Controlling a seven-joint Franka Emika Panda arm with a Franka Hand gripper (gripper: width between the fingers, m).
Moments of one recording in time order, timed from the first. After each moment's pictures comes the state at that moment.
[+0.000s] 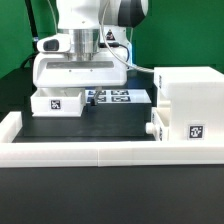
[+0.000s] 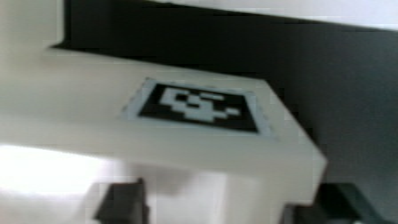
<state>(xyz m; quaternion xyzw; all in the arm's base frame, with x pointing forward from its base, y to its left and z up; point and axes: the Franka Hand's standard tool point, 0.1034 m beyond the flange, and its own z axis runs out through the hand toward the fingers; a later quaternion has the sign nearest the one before) 0.392 -0.088 0.005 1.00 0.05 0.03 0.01</state>
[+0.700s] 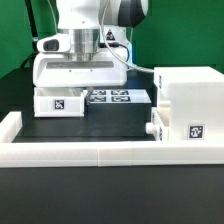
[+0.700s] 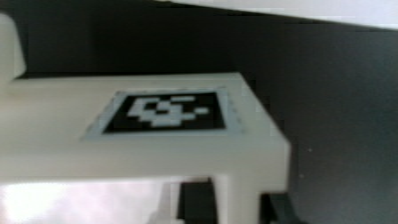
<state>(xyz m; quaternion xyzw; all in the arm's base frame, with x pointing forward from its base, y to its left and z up) 0.392 -0.088 0.005 1.00 0.05 0.03 0.01</state>
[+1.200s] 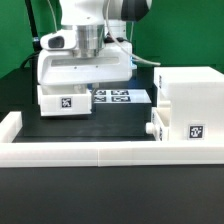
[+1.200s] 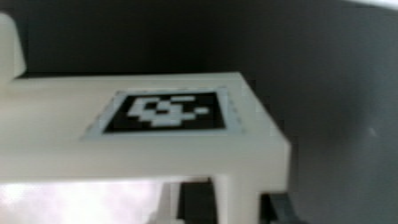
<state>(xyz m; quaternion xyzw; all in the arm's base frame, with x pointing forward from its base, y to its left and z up) 0.413 -0.072 0.024 0.99 0.11 0.02 0.00</state>
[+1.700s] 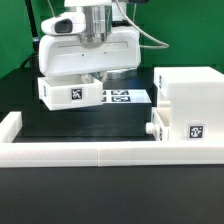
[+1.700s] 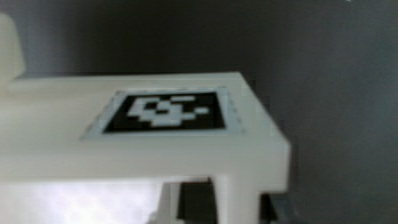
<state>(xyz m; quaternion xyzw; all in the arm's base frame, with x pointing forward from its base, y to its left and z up) 0.451 -0.061 0.048 0.99 0.17 0.01 -0.01</state>
